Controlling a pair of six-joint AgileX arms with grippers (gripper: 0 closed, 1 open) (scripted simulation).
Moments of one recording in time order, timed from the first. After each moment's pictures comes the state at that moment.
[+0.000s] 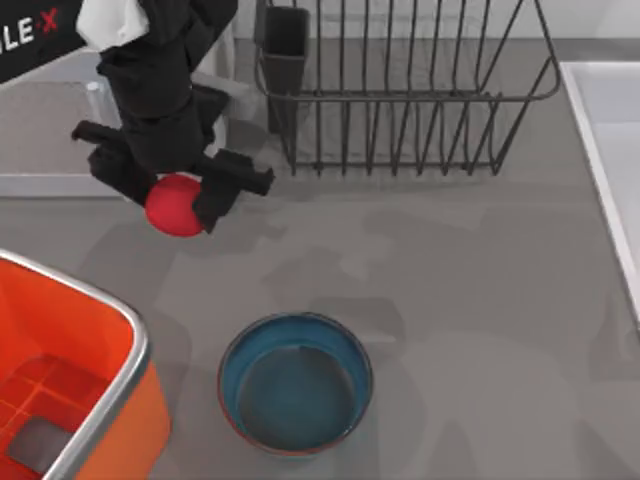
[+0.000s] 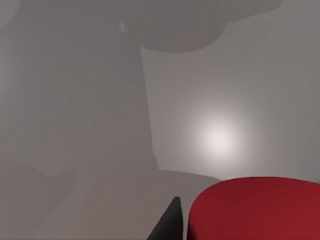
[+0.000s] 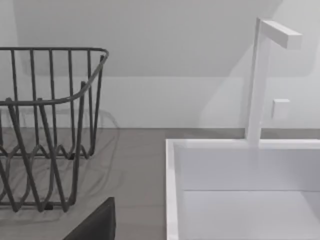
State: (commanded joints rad) left arm -0.40 2.03 1.69 -1.21 0.00 0.00; right arm 0.00 0.00 0.00 0.00 0.00 0.00
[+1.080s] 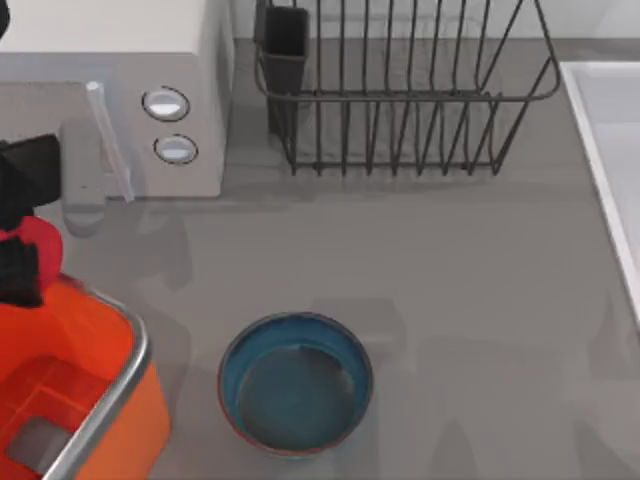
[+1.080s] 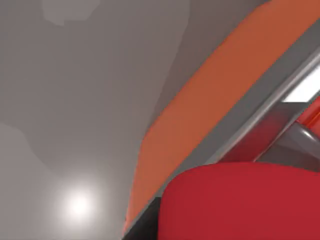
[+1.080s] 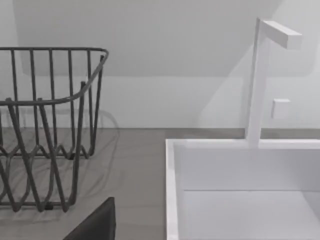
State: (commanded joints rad) left arm -0.16 1.50 1.29 -1.38 0.11 1.18; right arm 0.00 0.00 0.00 0.00 0.00 0.00
